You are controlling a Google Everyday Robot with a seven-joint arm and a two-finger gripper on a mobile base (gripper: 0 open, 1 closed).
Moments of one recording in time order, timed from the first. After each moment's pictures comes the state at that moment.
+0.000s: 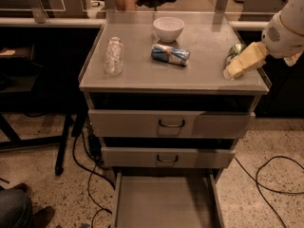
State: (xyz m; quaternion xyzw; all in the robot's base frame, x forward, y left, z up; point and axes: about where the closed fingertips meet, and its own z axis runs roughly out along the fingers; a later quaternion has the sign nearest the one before) arm 0.569 -0.279 0.916 -0.15 0.98 0.01 0.16
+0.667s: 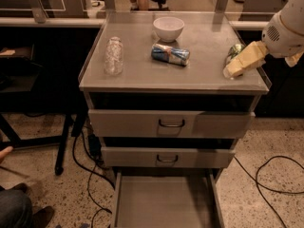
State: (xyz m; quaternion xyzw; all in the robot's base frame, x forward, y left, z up) arm 0.572 -0.279 0.917 -0.13 0.98 0.01 0.16
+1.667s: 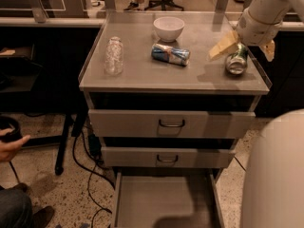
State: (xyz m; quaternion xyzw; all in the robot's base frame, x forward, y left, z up) arm 0.659 -0.267 0.889 -0.04 0.99 0.02 0.12
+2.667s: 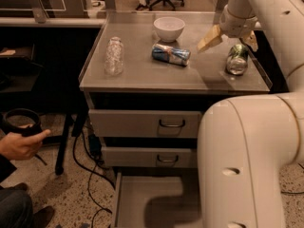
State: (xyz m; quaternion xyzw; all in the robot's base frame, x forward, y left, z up) arm 0.732 -0.253 0.875 -0.01 0.99 -0.01 0.13
